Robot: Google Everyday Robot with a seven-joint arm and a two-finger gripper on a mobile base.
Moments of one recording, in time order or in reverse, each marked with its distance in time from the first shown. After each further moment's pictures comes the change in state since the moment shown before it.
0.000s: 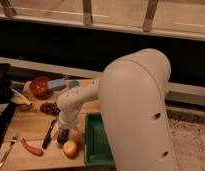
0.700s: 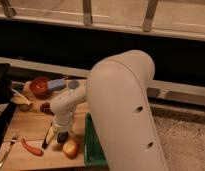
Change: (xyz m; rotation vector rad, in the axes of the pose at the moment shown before) arm 0.005 0.023 0.026 0.010 0.064 -0.047
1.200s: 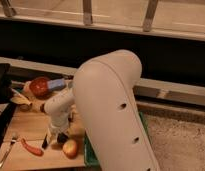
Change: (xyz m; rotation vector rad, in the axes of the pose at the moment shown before) arm -0.011 0.004 0.014 0.050 0.009 -0.016
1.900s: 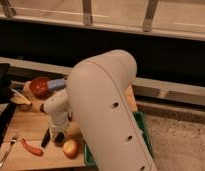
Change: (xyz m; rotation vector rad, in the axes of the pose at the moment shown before) arm -0.009 -0.006 0.004 0.030 -0.003 0.004
